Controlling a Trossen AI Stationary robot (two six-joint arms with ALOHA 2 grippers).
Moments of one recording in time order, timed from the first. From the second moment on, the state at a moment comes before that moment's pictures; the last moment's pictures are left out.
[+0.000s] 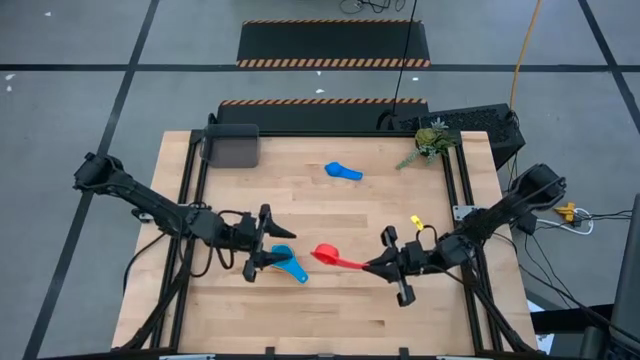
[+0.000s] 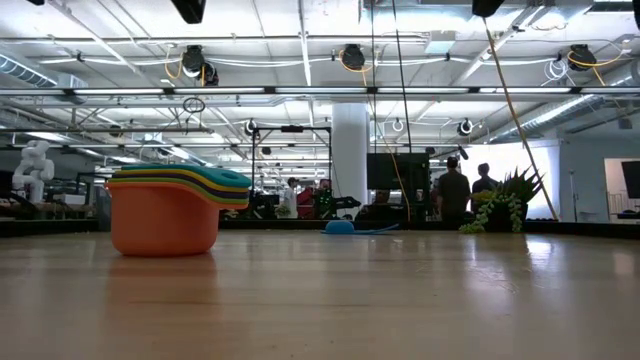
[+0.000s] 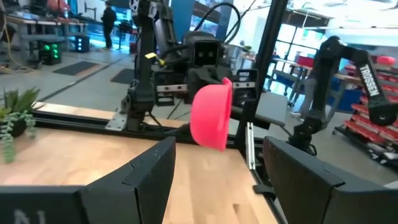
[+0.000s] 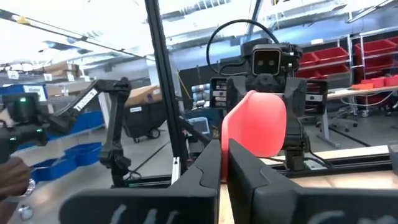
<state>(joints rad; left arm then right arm) -0.41 1.16 0.60 0.62 -0.25 -0.18 0.60 1.39 0.48 1.21 0.47 0.09</state>
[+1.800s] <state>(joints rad) -0.35 1.34 0.68 0.70 -0.17 -0.20 0.55 1.48 0.50 1.32 0.44 0.07</state>
